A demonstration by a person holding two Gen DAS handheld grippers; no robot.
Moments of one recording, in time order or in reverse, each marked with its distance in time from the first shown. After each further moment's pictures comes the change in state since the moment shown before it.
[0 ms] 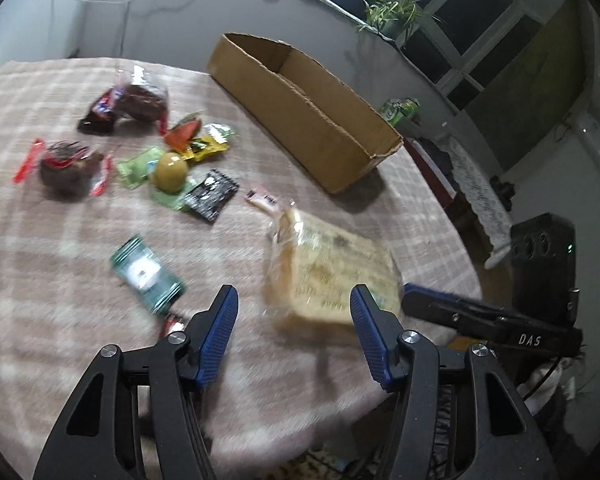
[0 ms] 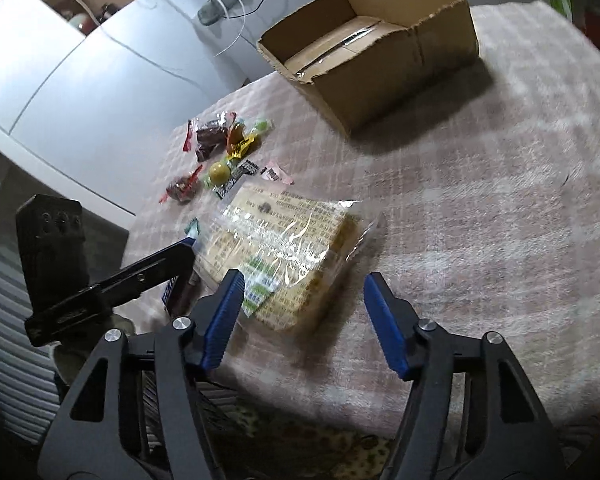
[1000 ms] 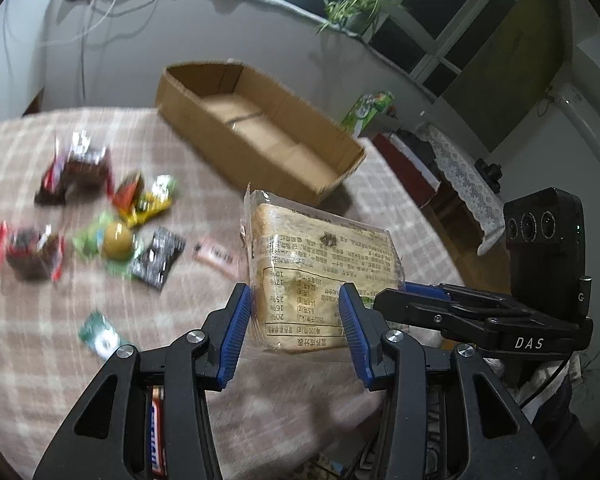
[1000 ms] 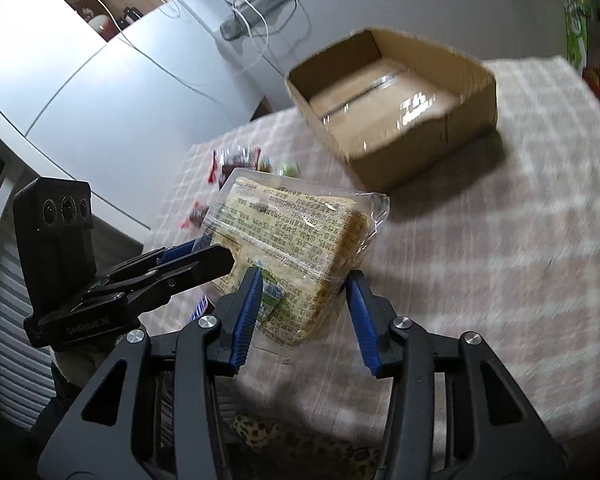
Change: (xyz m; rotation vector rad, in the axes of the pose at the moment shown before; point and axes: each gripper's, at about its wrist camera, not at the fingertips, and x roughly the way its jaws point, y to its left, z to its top) left arm 0.003 -0.039 0.039 0.120 -0.005 -0.014; right arm -0.036 0.030 0.048 -0.089 -0.065 -0.007
